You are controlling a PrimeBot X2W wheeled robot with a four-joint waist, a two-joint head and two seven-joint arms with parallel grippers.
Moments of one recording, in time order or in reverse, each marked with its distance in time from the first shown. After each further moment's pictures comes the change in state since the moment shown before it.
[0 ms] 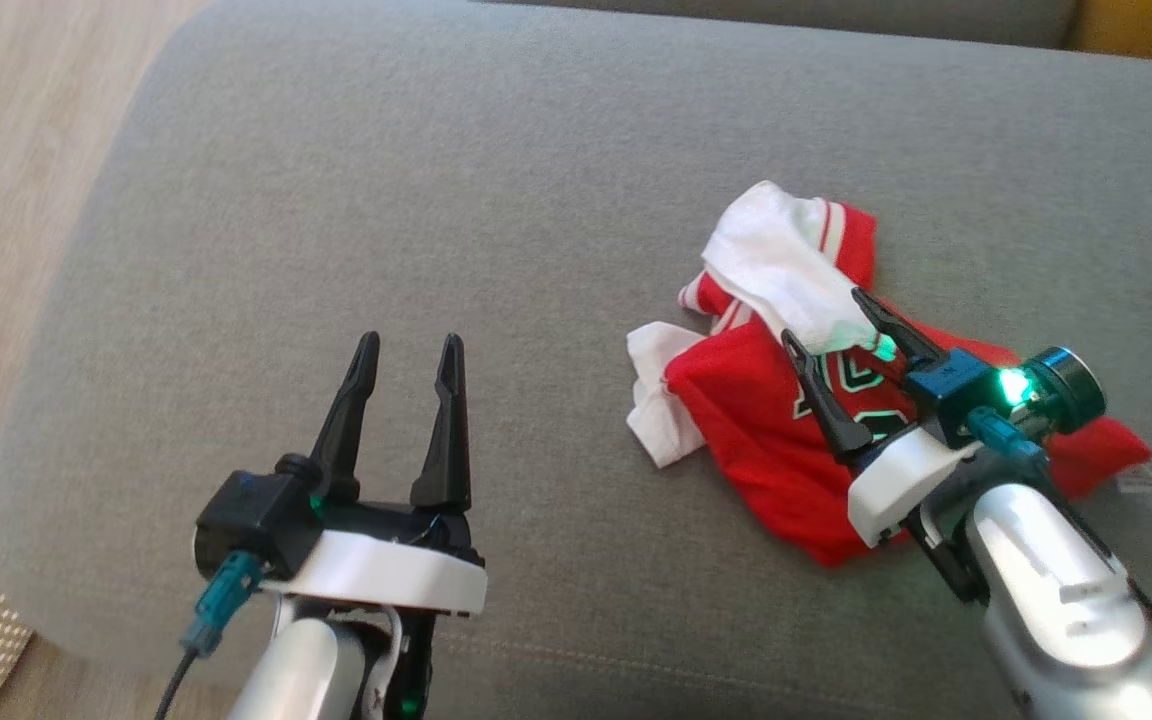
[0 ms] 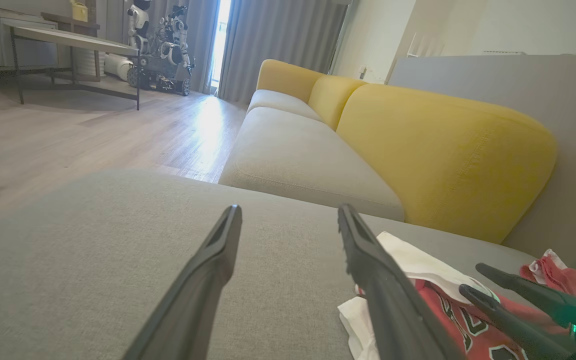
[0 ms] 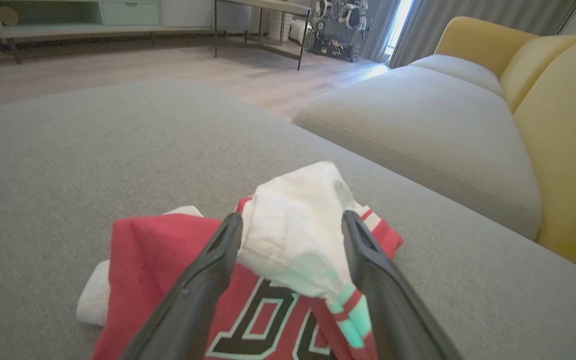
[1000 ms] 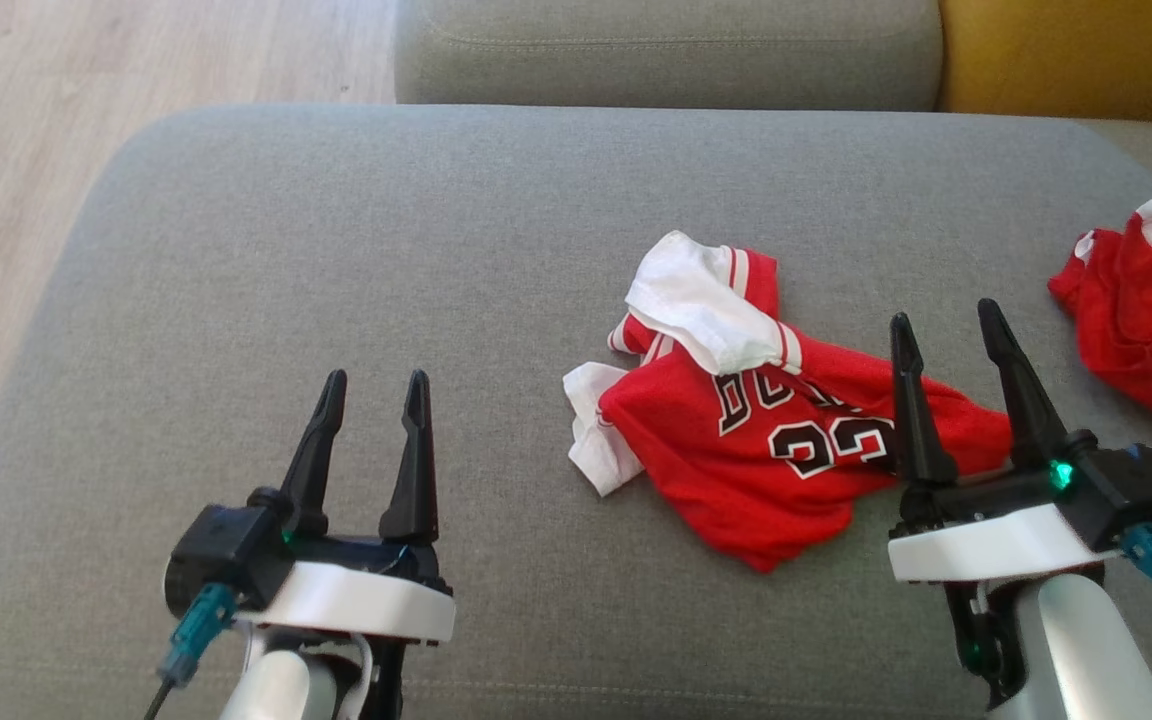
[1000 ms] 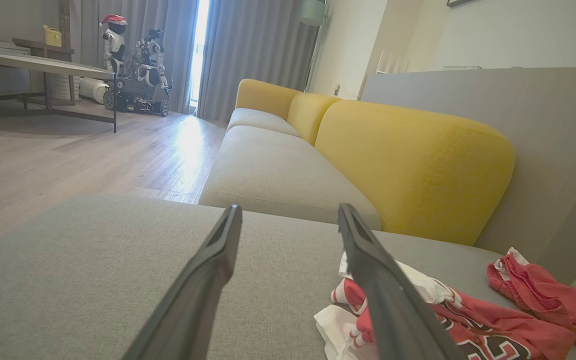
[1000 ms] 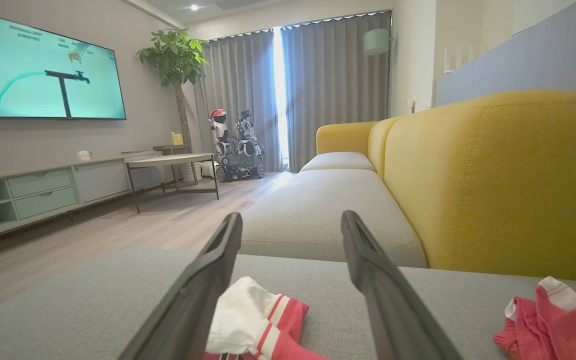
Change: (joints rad) left arm 0.066 0.000 0.069 0.012 0.031 -0.034 0.000; right arm 0.261 0.185 -0.298 -0.312 0.072 0.000 -0.137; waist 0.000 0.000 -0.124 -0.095
